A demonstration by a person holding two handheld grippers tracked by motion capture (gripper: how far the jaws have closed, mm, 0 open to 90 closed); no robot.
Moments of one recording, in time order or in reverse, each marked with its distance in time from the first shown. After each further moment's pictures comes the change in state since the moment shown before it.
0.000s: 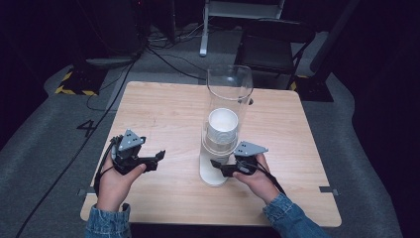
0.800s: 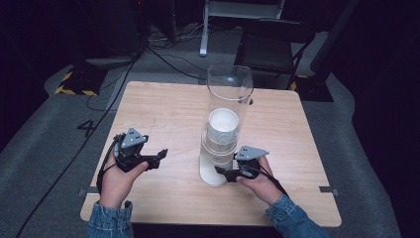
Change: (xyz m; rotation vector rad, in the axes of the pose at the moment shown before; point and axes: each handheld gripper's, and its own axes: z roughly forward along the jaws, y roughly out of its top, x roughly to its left) left arm 0.001 0.004 0.010 0.005 -0.024 -0.001; right arm -0.001 -0.015 -0.008 0.093 0.006 -0.004
